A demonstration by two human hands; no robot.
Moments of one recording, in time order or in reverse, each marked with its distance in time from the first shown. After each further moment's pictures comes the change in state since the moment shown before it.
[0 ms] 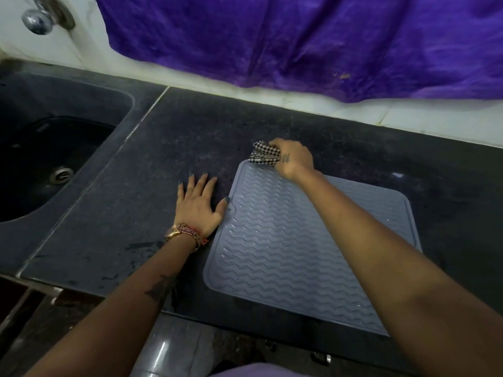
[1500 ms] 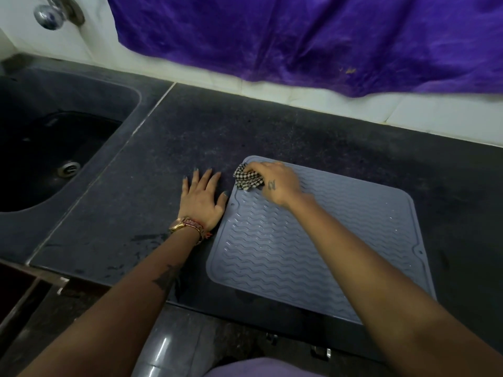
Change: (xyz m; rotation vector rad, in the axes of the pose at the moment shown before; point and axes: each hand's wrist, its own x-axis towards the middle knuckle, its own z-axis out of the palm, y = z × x) left_hand -0.001 0.002 -0.003 -0.004 -0.010 0.003; right_hand -0.051 -0.019 0.028 0.000 -0.089 -0.313
